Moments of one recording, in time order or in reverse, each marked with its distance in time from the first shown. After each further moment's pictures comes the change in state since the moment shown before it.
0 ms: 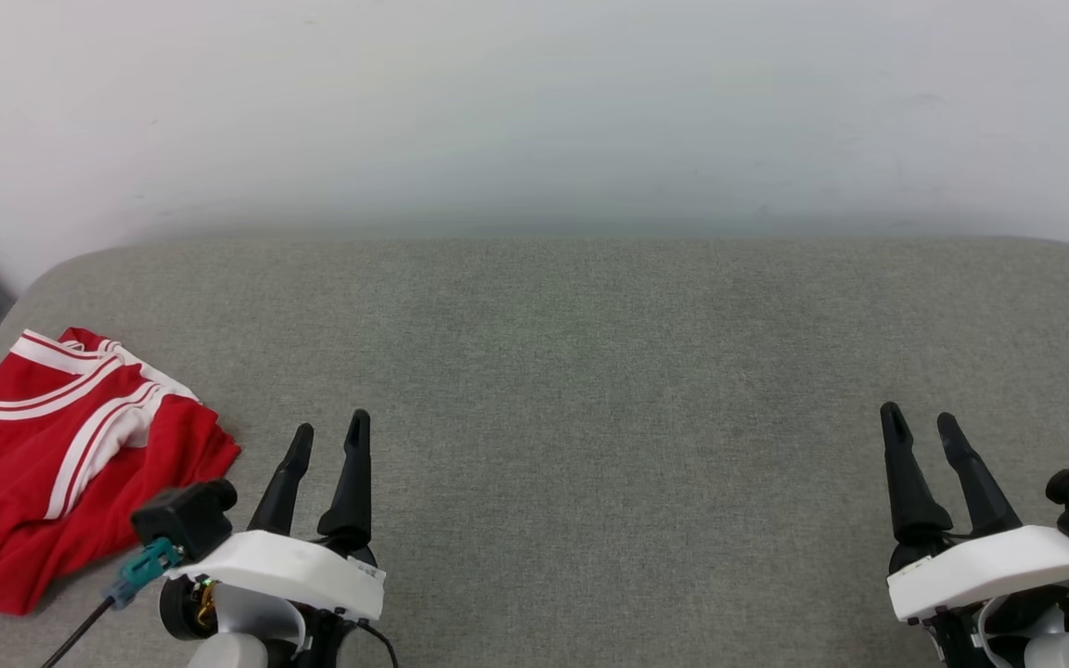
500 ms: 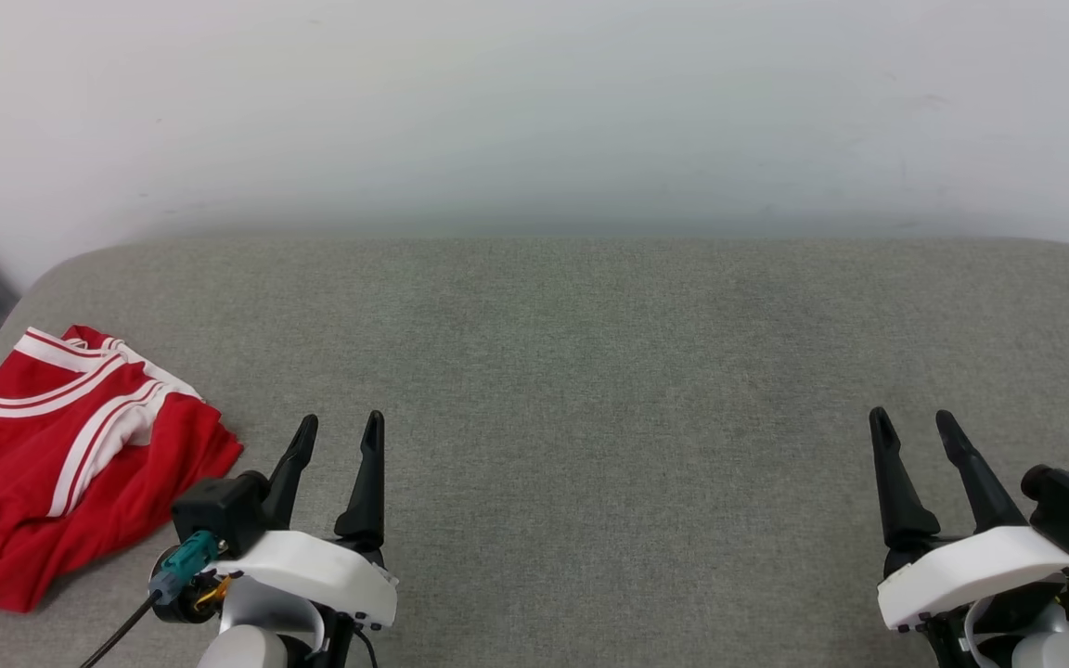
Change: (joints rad) left arm -0.015 0.028 -0.049 0.015 0.204 0.038 -0.038; right arm 0.003 0.002 0.001 -0.016 -0.192 0.000 0.009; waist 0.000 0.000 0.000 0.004
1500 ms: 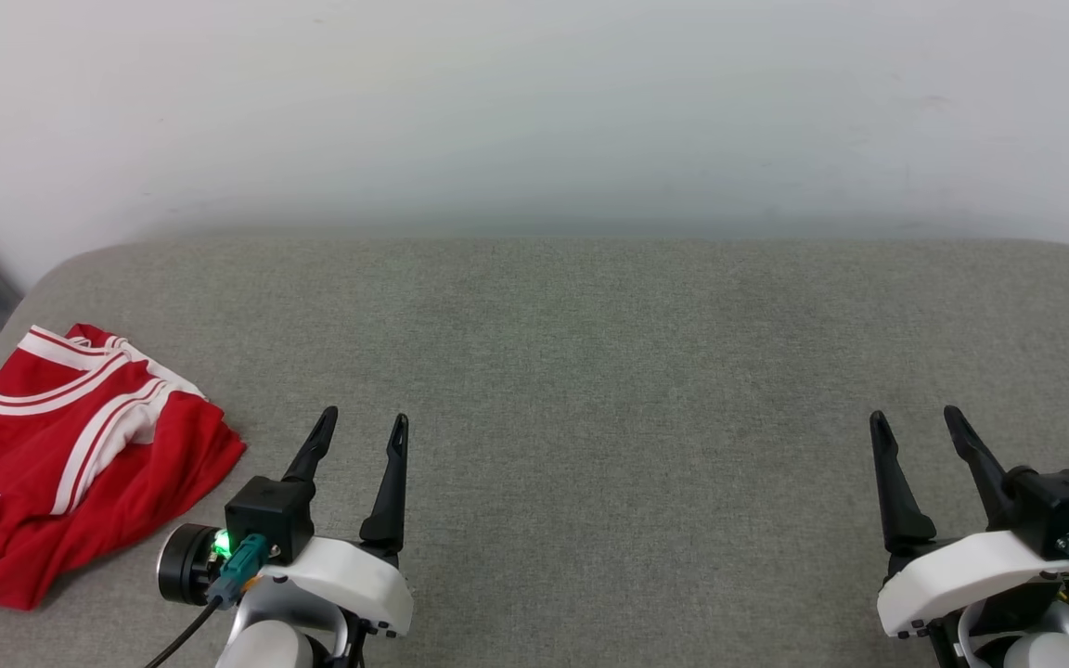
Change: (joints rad) left arm -0.025 0.012 -0.043 0.049 0.204 0.020 -0.065; right arm 0.006 0.000 -0.009 -0.012 -0.212 0.000 -0.021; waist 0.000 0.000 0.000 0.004
